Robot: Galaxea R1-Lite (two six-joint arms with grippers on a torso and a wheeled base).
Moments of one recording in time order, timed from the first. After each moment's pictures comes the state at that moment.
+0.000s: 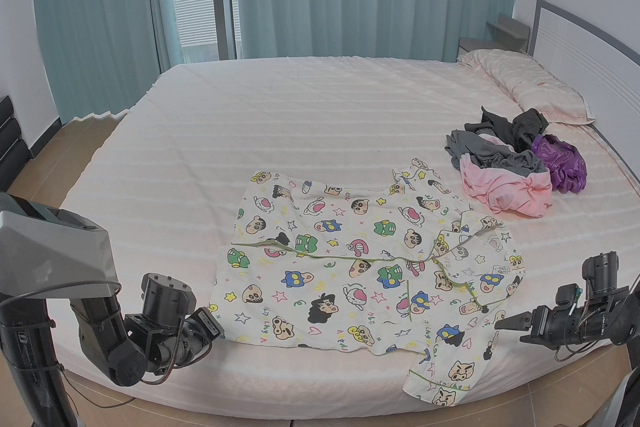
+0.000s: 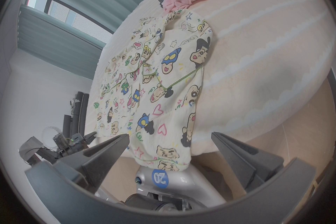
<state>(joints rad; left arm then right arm) -0.37 2.16 -0.31 -1.05 0.12 -1.00 -0.09 1.82 -0.15 -0.76 0.47 0.40</state>
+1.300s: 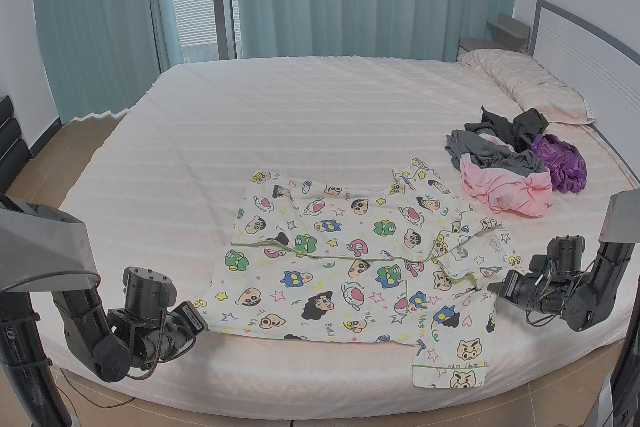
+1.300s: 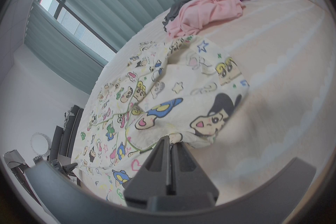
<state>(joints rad) -0.30 2.10 -0.27 -1.05 0.14 -0.91 -0.02 2.20 -0.38 -1.16 0.30 0.50</state>
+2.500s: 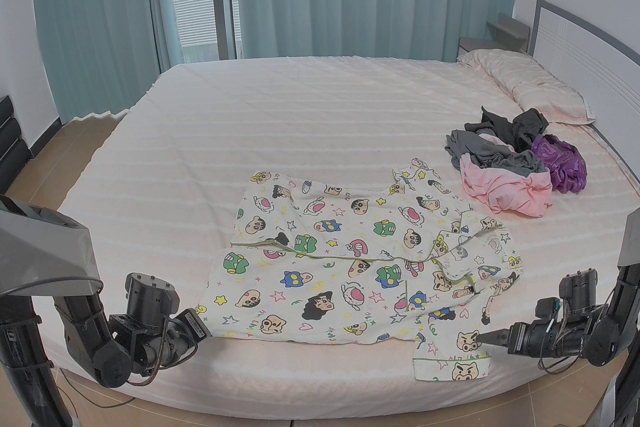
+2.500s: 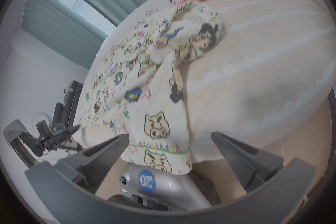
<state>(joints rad) -0.33 2.10 -0.24 -1.06 0.14 -0.91 0.04 2.05 -0.05 -1.14 0.34 0.40</state>
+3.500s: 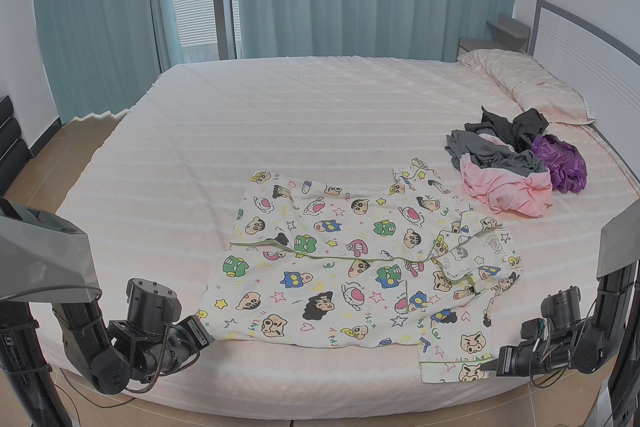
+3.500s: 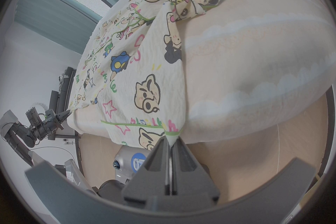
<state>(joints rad) -0.36 2.08 -0.21 -1.06 0.14 -0.90 0.11 2.19 -0.02 -1.14 0.33 0.36</state>
